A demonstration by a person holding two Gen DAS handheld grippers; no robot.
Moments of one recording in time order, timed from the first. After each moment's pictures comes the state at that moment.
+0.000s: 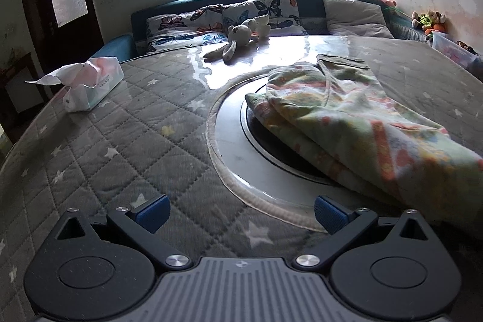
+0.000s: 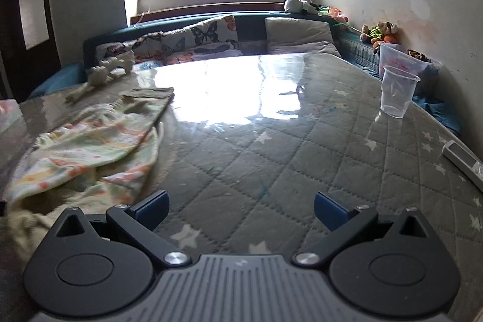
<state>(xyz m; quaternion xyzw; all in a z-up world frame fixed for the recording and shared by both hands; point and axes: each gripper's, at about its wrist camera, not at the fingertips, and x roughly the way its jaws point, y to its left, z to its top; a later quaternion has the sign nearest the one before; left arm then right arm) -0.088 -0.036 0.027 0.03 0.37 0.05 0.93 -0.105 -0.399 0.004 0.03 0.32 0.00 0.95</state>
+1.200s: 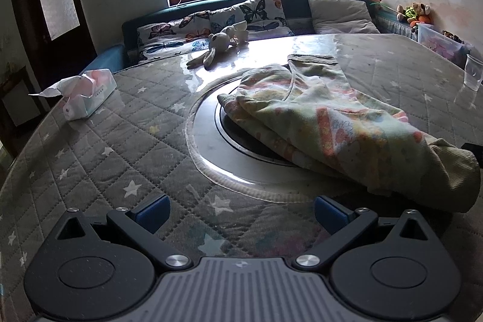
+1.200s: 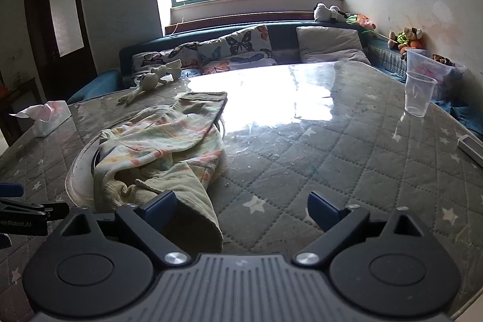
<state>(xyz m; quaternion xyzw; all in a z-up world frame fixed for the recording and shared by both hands) -0.122 -0.070 0.041 0.06 0.36 0.03 0.93 -0.156 -0.369 0.022 0.04 0.30 0.07 0.95</state>
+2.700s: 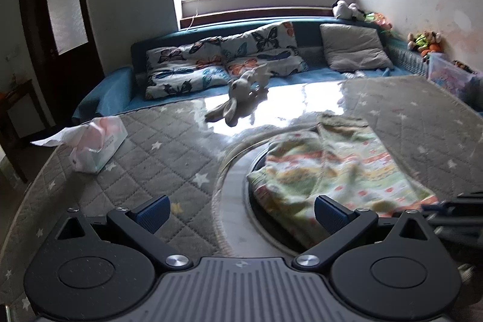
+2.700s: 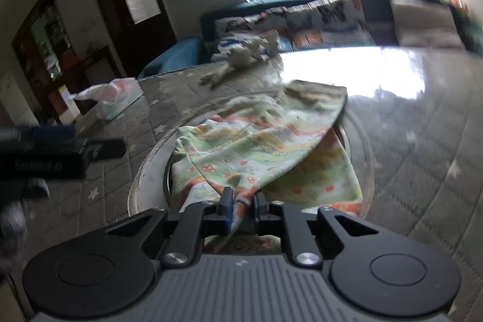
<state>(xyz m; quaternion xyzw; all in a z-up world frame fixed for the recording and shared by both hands) -0.055 -0.041 0.096 0.04 0.31 0.03 0.95 -0.058 -0.284 0.022 0.01 0.34 0.25 0.91</state>
